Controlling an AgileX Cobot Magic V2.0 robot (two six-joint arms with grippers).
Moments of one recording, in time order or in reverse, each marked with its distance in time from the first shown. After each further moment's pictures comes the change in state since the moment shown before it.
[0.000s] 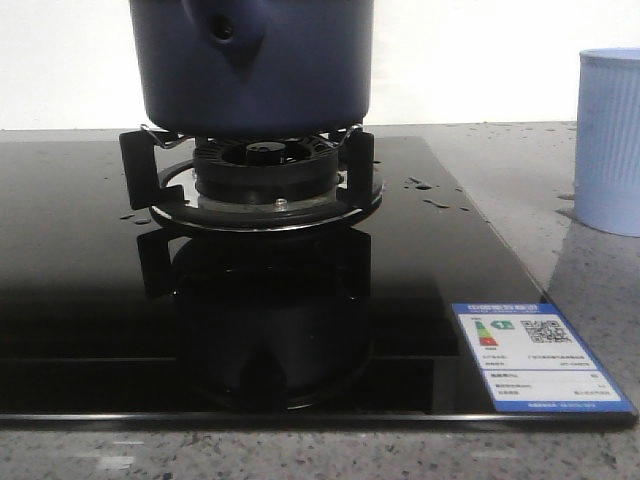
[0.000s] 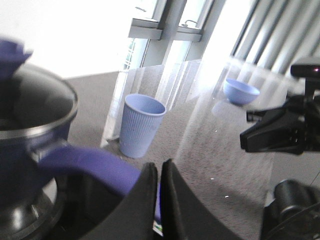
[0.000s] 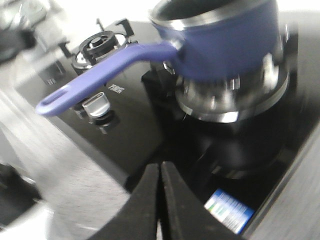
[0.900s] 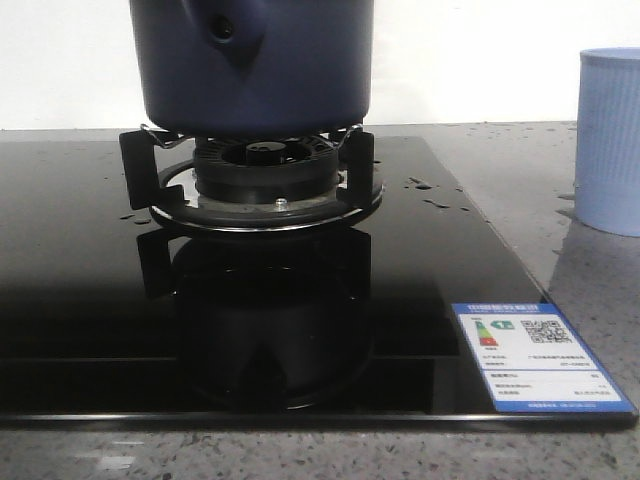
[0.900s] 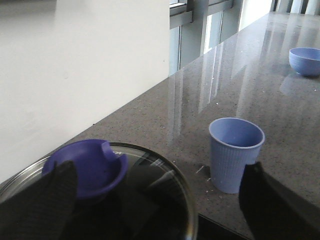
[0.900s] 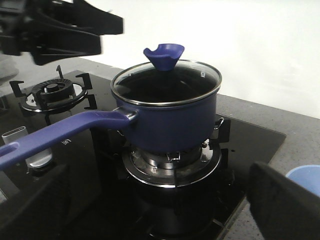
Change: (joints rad) left arm -0.152 0.549 -0.456 0.014 -0.238 0.275; right arm 0.000 0.004 -0.027 0.018 -0.220 -0.131
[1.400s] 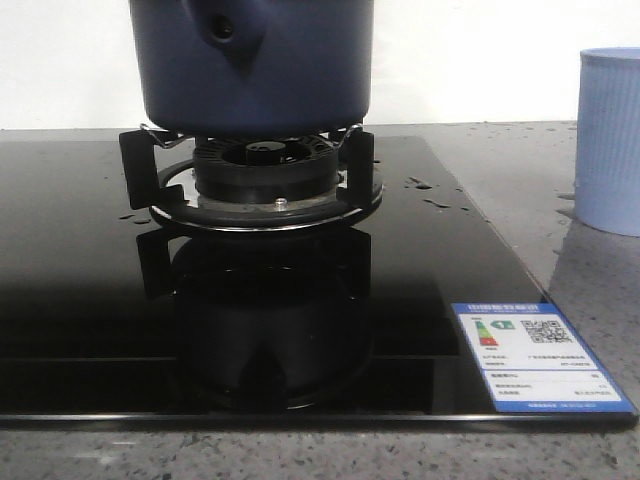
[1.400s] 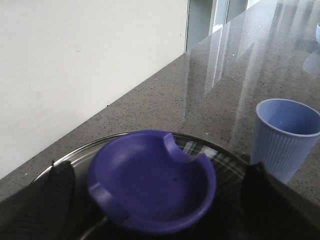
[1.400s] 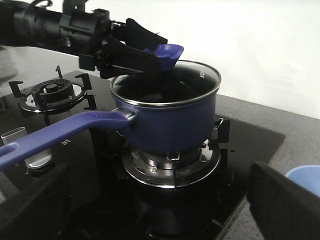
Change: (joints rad) left arm -0.002 0.269 -0.157 -0.008 -0.006 0.079; right arm 0.000 0.000 0.000 0.000 -0.002 0.000
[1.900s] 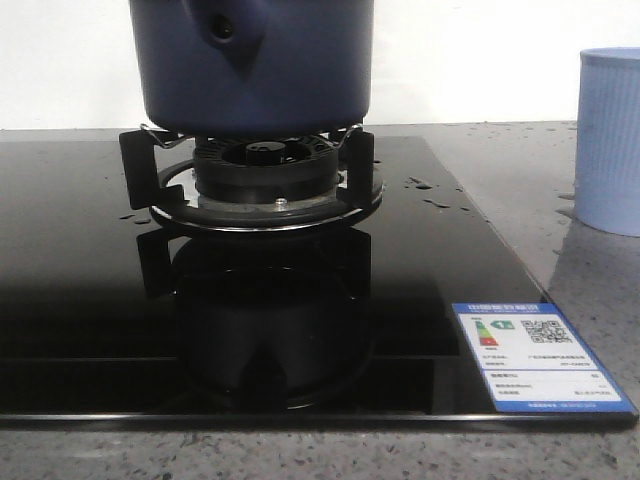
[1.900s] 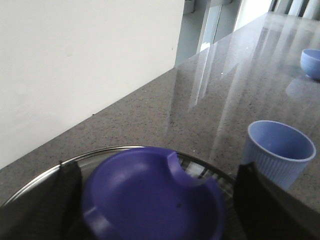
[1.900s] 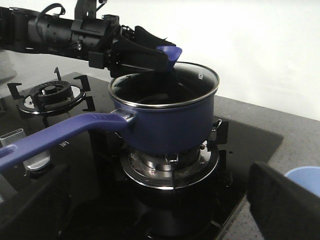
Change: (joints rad) left arm -0.002 0.058 -0.023 -0.106 0.060 0.006; right arm 0.000 0.000 0.000 0.000 -0.008 0.000
